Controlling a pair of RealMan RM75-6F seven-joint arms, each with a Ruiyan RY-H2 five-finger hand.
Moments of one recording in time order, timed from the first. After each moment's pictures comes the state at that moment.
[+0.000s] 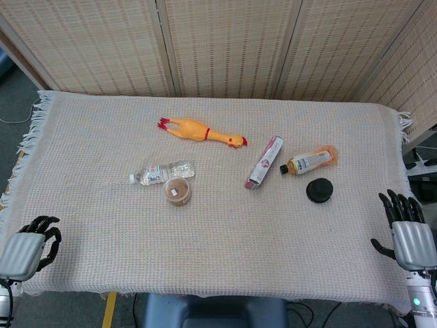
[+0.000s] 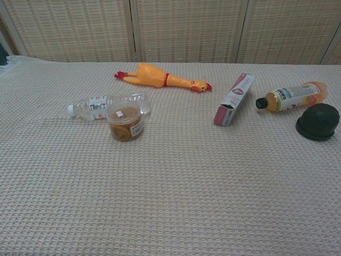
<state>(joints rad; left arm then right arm) -0.13 -1.12 0.01 -1.59 1.53 1.42 0.14 0.06 -1.12 0.07 -1.66 -1.41 1.46 -0.21</state>
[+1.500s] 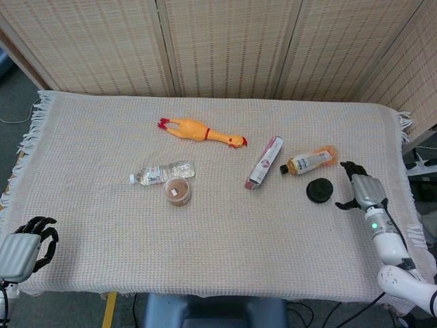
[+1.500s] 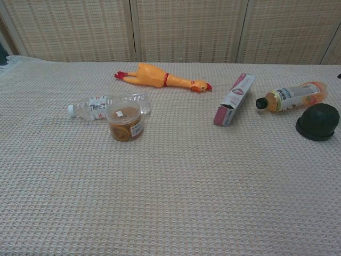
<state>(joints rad) -0.12 -1.10 0.01 -1.59 1.54 1.44 0.11 0.51 -1.21 0.25 -1.46 -0.81 0.79 -0.25</state>
